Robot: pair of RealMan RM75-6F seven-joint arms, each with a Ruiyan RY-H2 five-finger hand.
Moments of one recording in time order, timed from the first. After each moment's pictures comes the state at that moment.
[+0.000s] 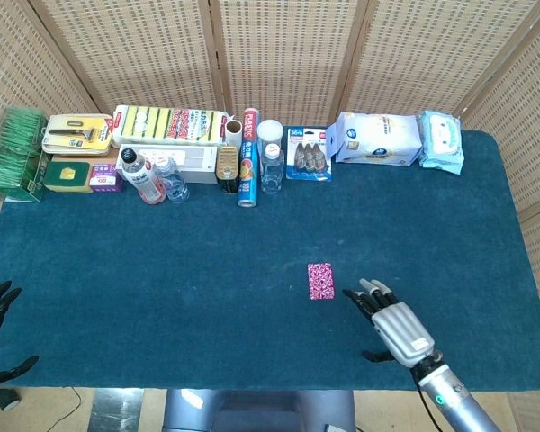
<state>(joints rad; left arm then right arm) 0.06 -1.06 0.10 -1.58 1.71 1.66 -0.18 0.30 -1.22 0.02 -1.83 -1.64 1.08 -0.16</state>
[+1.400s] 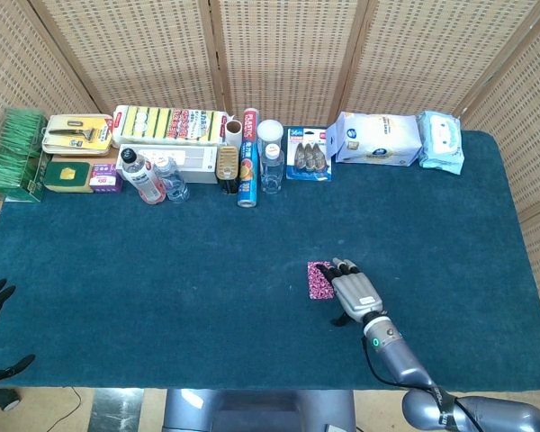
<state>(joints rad) 0.06 -1.04 0.09 -1.58 1.70 1.65 -0.24 0.60 -1.52 0.12 -1.67 -0.94 0.90 -0.55</state>
